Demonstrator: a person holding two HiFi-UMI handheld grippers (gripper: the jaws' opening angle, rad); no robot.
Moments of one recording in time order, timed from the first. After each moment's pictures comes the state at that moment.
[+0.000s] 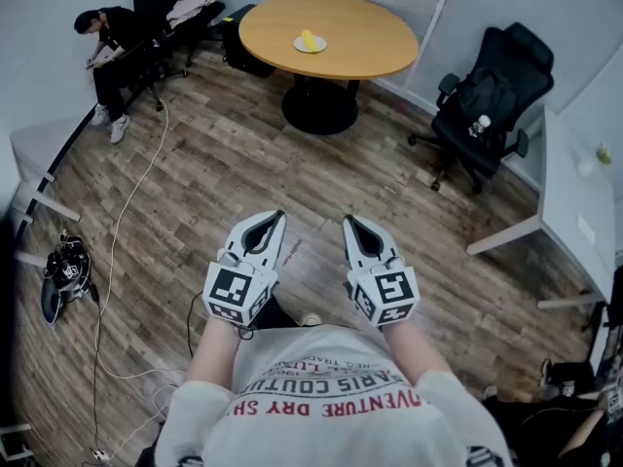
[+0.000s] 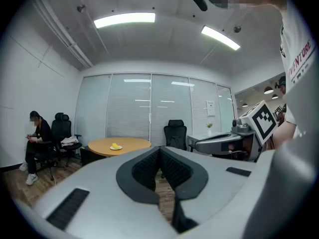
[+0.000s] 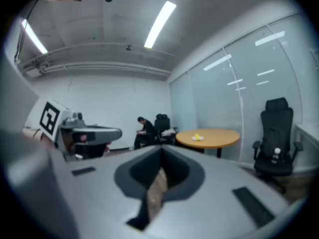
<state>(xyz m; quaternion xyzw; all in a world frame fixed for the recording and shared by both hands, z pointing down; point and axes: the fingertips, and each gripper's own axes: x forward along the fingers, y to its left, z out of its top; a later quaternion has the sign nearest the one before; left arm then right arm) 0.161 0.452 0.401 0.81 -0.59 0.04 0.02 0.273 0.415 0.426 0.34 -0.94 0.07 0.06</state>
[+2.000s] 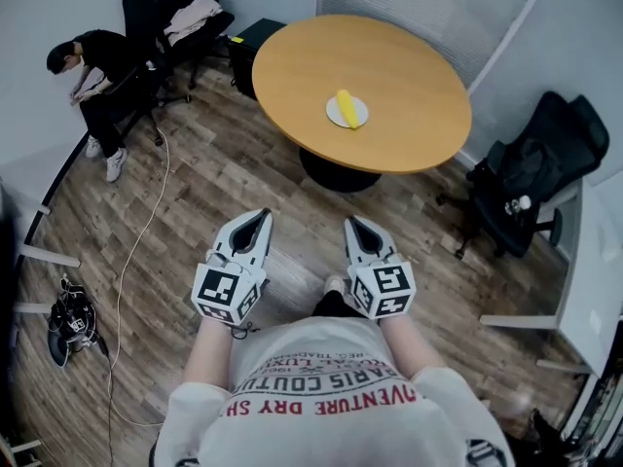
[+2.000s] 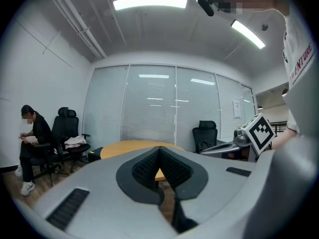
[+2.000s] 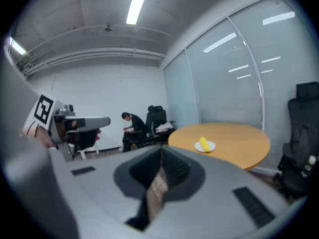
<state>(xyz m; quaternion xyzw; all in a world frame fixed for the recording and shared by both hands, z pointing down) -0.116 0.072 0.403 0.78 -0.63 0.02 0.05 0.022 0.014 0.461 0.33 -0.93 0.11 0.11</state>
